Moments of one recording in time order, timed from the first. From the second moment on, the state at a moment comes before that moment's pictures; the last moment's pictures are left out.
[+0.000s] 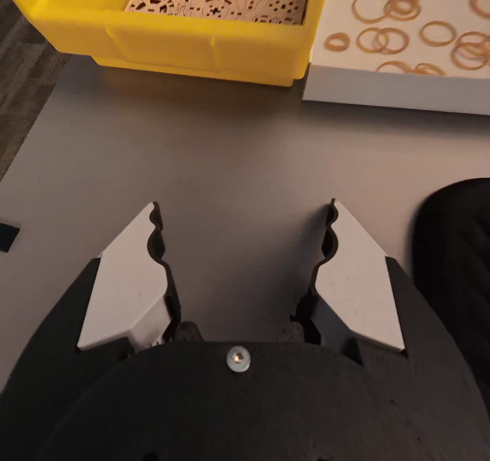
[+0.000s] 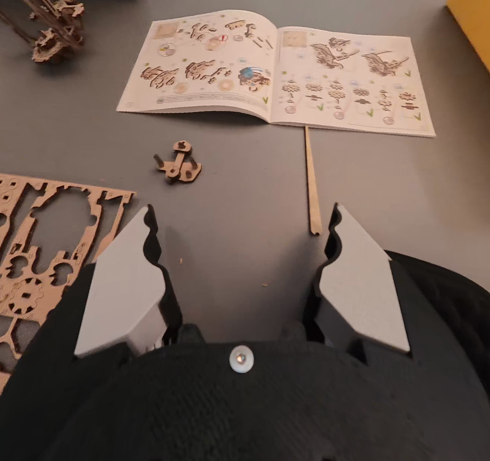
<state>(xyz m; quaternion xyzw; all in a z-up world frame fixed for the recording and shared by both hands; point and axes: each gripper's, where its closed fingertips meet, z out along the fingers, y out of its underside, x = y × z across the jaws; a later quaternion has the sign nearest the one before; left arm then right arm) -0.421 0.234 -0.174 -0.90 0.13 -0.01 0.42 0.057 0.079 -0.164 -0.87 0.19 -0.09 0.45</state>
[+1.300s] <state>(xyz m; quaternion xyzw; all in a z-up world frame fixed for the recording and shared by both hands) -0.414 0.249 -0.178 -0.90 0.13 -0.04 0.40 0.059 0.064 -0.182 -0.89 0.21 -0.09 0.40</state>
